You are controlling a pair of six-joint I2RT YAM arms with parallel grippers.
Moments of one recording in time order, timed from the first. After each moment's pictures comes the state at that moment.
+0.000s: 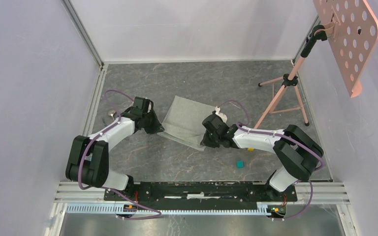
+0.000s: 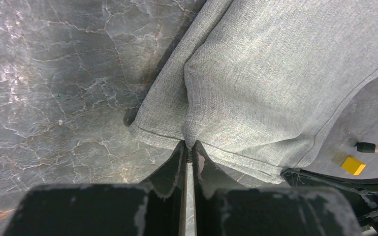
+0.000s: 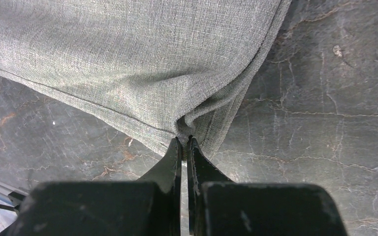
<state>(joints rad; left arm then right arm) -0.26 1.44 0.77 -0.35 0.18 -0.69 0.86 1.60 0.80 -0.18 0.13 1.04</state>
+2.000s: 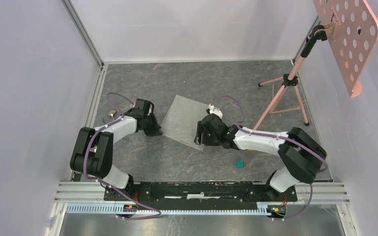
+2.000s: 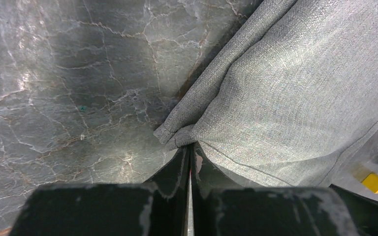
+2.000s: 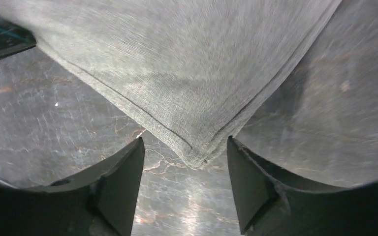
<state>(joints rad) -0.24 1.53 0.75 -0.32 0.15 -0.69 0.89 1.58 0.82 -0.15 0.15 0.90</state>
